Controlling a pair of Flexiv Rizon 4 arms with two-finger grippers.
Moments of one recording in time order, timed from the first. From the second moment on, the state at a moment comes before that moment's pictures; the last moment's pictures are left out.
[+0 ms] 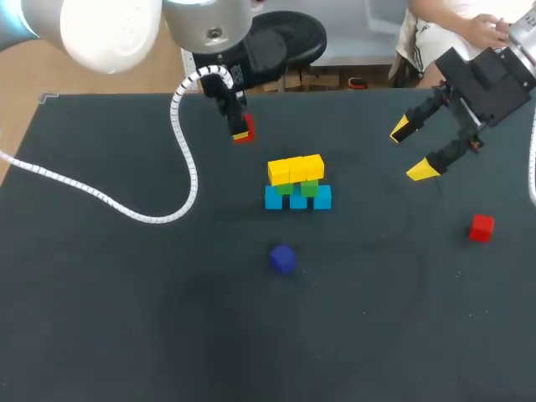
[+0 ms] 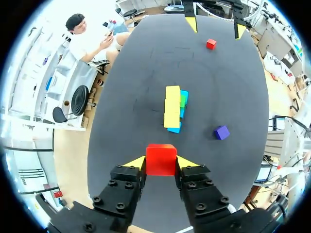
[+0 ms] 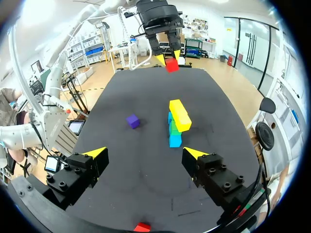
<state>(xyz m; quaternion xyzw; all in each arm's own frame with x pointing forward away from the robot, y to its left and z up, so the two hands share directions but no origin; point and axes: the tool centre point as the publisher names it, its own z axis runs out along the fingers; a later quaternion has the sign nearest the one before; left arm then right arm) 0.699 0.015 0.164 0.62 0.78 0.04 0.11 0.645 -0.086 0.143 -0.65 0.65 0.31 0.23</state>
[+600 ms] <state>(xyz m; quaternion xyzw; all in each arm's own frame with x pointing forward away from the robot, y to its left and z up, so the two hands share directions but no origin) 0.655 -0.029 0.194 0.59 0.81 0.01 0.08 0.645 -0.086 0.143 -0.65 0.65 0.31 0.23</state>
